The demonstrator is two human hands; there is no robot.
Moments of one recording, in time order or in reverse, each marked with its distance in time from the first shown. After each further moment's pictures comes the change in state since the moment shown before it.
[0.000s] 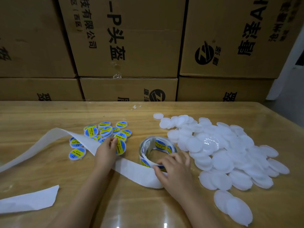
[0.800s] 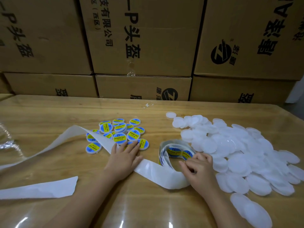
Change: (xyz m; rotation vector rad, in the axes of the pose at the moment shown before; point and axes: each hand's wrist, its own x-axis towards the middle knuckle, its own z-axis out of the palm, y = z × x) left_hand -0.026 -0.016 -0.017 0.893 -0.402 0.449; right_hand 0.002 0.028 -0.004 0.142 0.133 -0.049
